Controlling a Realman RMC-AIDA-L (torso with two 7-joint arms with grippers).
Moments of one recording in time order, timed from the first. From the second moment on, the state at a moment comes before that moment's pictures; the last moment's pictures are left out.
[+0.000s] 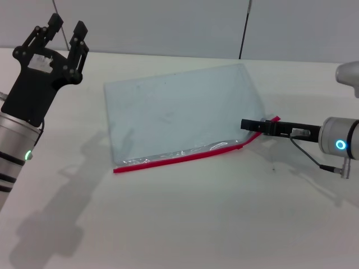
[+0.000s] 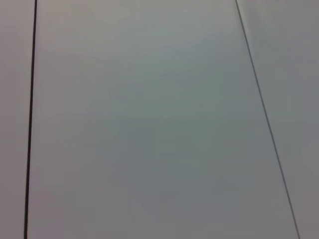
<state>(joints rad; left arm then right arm) -0.51 -2.03 -0.28 -0.14 1.83 1.56 -0.15 0.88 2.03 0.04 -0.09 -2.63 -0.84 1.69</state>
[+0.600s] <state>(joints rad) -0.51 -2.03 -0.28 -0.14 1.83 1.56 -0.15 0.90 2.03 0.05 -0.07 -2.63 -0.81 1.69</state>
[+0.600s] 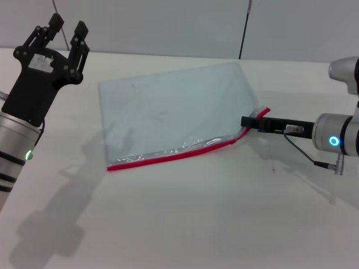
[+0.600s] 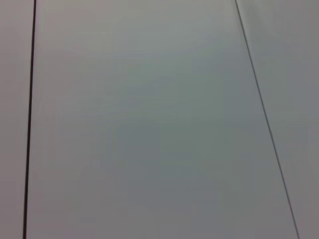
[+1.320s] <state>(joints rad) -0.51 -2.03 -0.28 -0.14 1.84 1.55 -0.16 0.91 2.03 0.09 -0.05 -2.62 -0.85 1.58</state>
